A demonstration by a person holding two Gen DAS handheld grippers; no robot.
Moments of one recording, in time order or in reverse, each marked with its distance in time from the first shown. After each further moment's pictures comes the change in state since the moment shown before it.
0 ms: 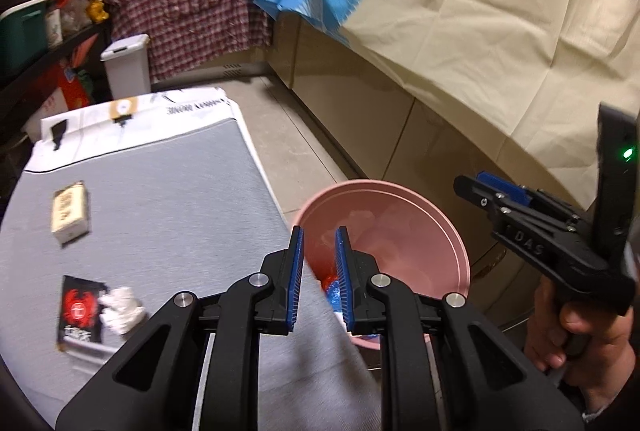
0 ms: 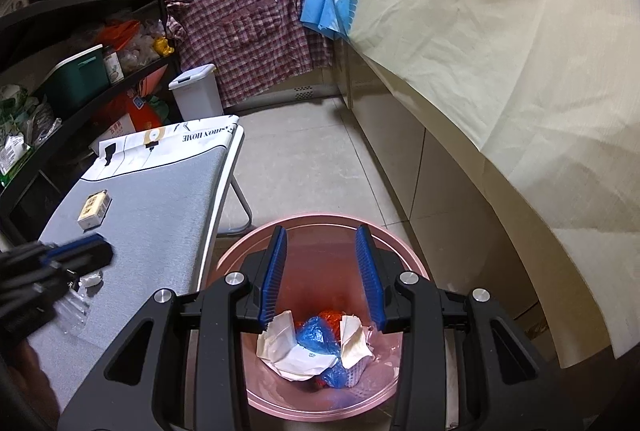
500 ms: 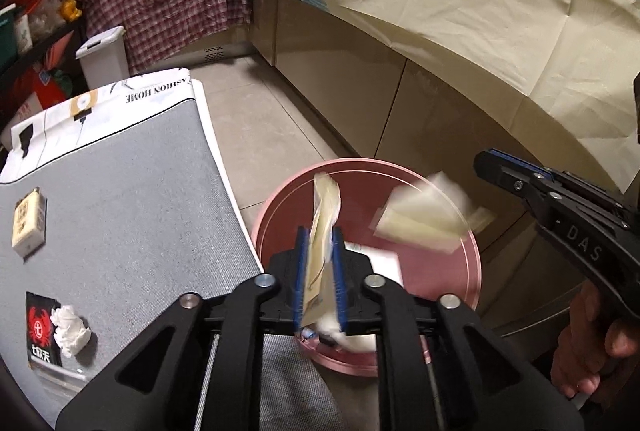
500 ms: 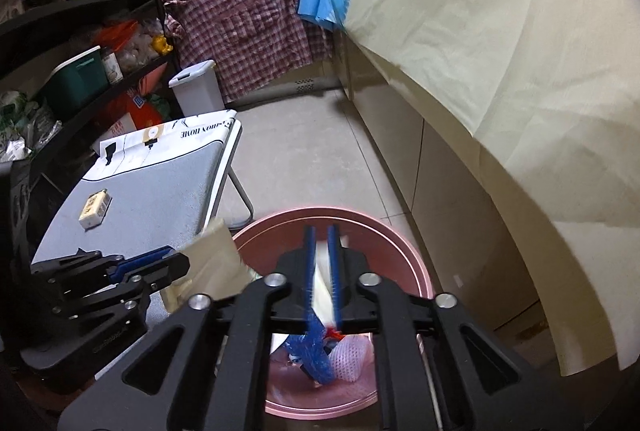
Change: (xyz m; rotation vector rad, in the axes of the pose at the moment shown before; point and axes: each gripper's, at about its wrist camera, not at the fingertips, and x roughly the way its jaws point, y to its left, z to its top) left arm 0.069 -0.035 -0.003 0.058 0.088 -0.013; right arm 0.009 -0.015 -0.001 0.034 0.034 0.021
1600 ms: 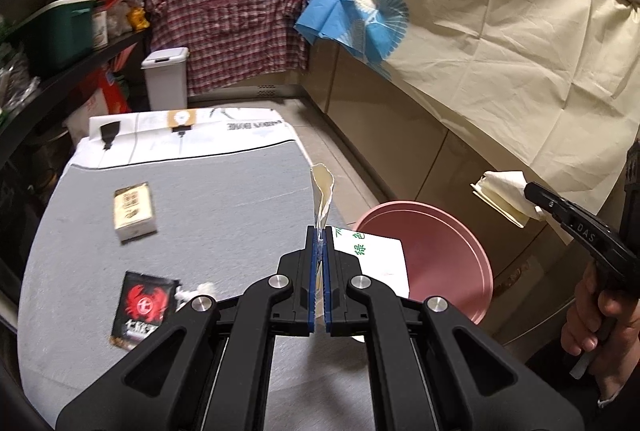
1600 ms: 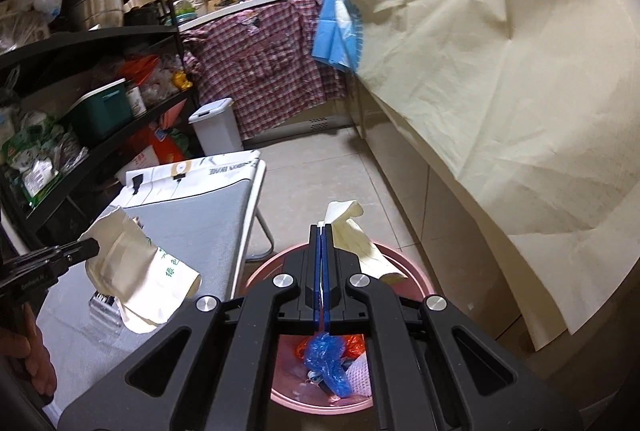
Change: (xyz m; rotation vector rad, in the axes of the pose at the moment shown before) left arm -0.103 0.078 -0.016 -0.104 -0.169 0.074; right arm -0.051 0.010 0.001 0.012 -0.143 0.047
